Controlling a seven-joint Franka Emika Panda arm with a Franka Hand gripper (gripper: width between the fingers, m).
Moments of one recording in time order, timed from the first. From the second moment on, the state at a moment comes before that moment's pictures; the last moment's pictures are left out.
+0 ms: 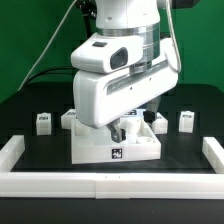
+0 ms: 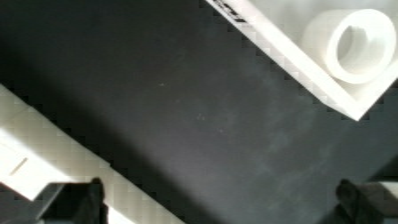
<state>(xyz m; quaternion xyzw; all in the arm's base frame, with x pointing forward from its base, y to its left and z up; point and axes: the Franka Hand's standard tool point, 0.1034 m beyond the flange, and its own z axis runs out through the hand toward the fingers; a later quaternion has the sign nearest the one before) 0.599 0.006 0.077 -0.91 -0.40 0.02 0.06</state>
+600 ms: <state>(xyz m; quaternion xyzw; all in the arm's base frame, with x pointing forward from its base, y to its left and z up) 0.598 0.006 0.076 -0.91 -0.40 0.03 0.06</state>
